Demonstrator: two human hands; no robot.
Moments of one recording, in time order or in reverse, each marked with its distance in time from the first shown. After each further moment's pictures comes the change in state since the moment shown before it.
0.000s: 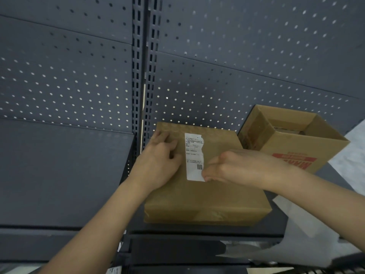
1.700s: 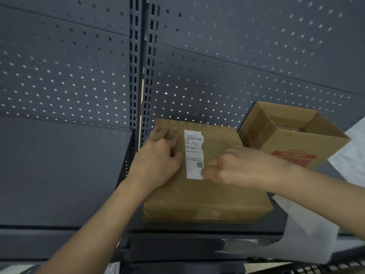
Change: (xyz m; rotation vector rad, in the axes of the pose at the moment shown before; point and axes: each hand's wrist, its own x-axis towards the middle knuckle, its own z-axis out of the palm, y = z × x) left_hand 0.000 0.002 0.001 0.080 0.045 -0.011; right_hand 0.001 0.004 0.007 -0.249 0.106 -0.170
